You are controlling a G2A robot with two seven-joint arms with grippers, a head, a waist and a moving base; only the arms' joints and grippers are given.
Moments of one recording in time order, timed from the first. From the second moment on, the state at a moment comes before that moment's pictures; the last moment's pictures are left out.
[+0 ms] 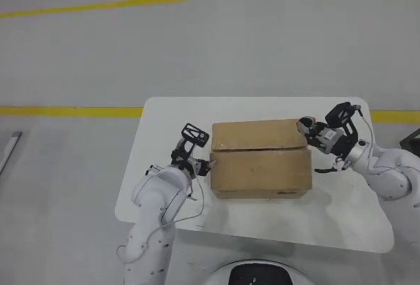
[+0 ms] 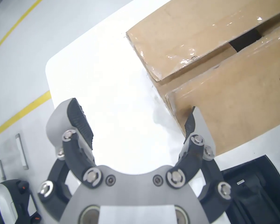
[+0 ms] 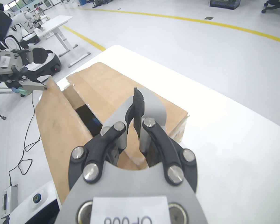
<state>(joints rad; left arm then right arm) 1.06 -1.48 -1.31 -1.79 1.62 -0.37 -1.00 -1.08 -1.04 1.39 -1.52 -0.78 -0.56 0.29</state>
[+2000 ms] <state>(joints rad) 1.02 -1.44 -1.21 -1.45 2.00 -0.30 -0.54 -1.08 -1.09 1.23 -1.48 -0.91 -0.45 0.29</state>
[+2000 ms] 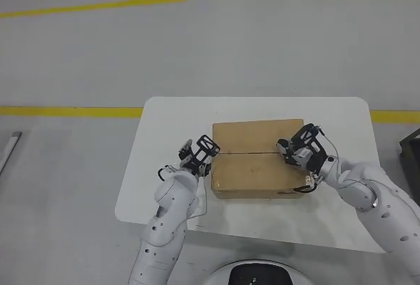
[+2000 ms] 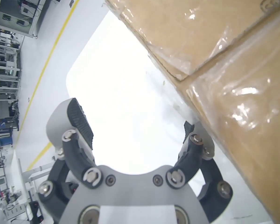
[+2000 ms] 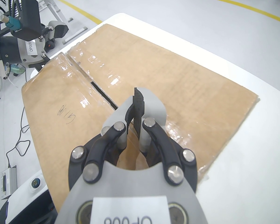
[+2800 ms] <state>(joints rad) 1.06 -1.45 -1.23 -1.54 2.08 -0.05 -0.48 -1.08 -1.09 1.23 -1.48 -0.91 -0.46 0.30</state>
